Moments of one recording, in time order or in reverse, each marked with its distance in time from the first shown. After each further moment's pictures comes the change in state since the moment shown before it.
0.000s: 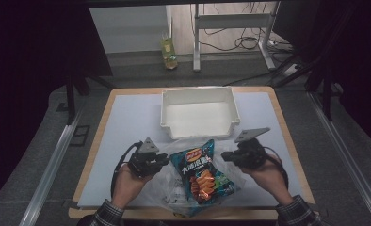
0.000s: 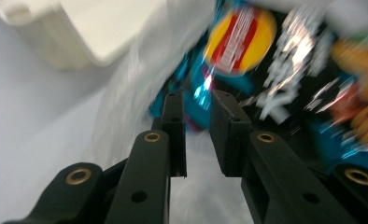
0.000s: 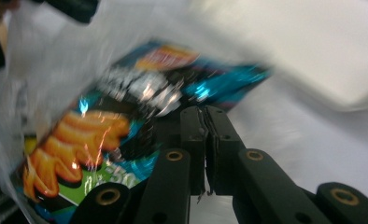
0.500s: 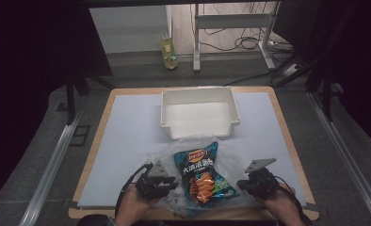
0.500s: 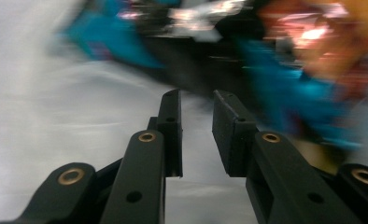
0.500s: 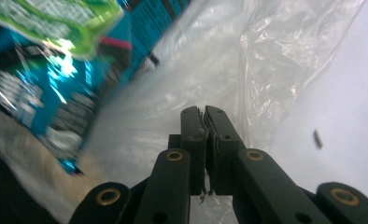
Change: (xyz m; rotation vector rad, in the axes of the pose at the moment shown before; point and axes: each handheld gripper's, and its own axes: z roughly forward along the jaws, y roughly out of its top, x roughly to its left) left arm -0.052 -0.031 0.001 -0.007 -0.240 0.042; right arm 0.007 -0.093 0.002 0.162 -0.073 0.057
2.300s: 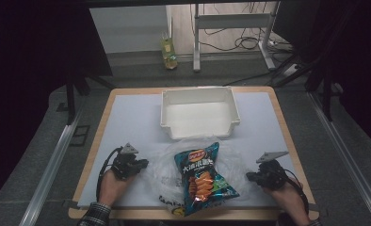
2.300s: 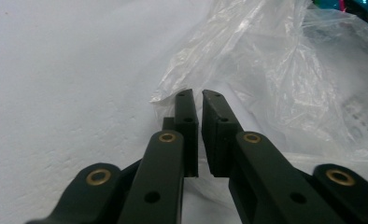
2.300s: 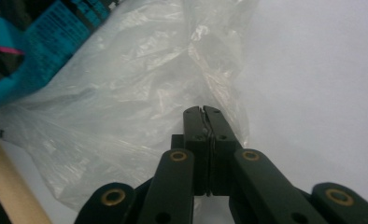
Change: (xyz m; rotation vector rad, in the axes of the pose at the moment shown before) left arm 0.116 -0.038 -0.018 0.005 0.231 -0.223; right arm -0.040 -0.007 -0.003 -0.043 -0.035 0.108
